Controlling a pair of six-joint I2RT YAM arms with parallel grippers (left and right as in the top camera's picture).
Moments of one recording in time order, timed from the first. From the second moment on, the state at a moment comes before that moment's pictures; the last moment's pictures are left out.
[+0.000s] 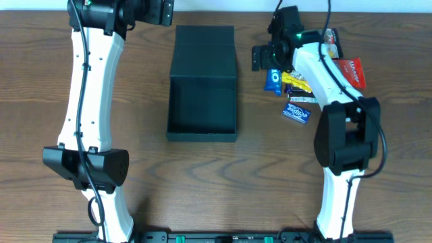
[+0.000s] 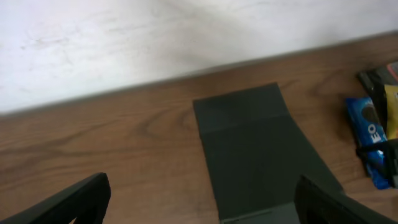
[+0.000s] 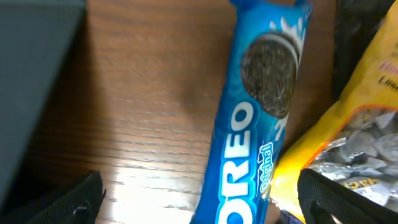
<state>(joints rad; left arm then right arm) -0.14 2.03 2.38 -1.10 0.08 0.09 0.20 2.24 1.86 -0.78 -0.01 0.20</state>
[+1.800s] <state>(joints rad) -0.14 2.03 2.38 -1.13 0.08 0.09 0.19 2.37 1.88 -0.68 0.04 0.18</state>
